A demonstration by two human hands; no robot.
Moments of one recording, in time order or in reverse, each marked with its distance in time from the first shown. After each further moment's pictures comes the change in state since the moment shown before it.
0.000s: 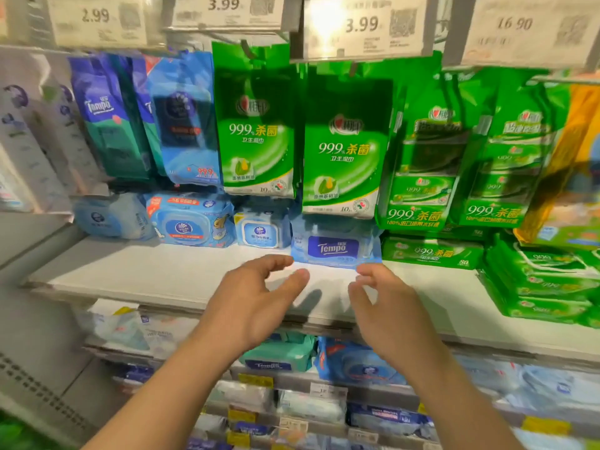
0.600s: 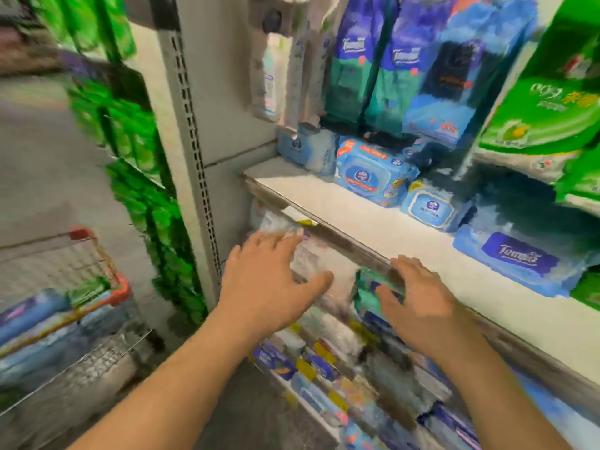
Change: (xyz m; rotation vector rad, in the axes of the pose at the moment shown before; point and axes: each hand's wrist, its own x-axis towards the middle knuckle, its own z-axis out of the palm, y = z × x) left_hand -0.125 -0.138 -0.096 0.521 0.274 -0.285; right_hand -0.039 -0.084 0.120 -0.416 -0.529 -0.339
